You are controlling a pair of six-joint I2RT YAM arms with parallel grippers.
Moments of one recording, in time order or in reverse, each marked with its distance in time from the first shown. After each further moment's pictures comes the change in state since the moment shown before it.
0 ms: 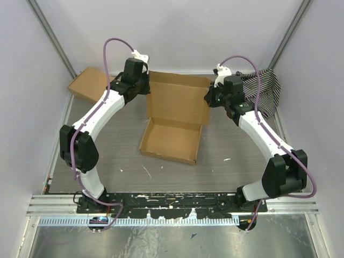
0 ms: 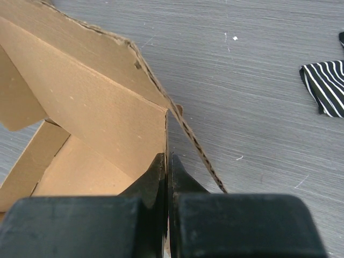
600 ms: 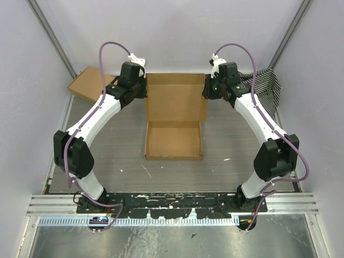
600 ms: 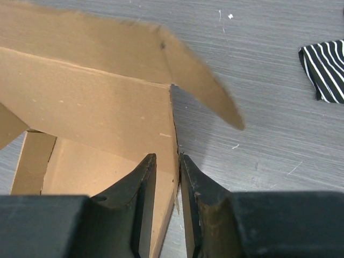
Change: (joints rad) left arm 0.000 -0.072 -0.078 -0.004 0.022 0.003; right arm 0.002 0.191 0.315 -0.289 0.012 0.002
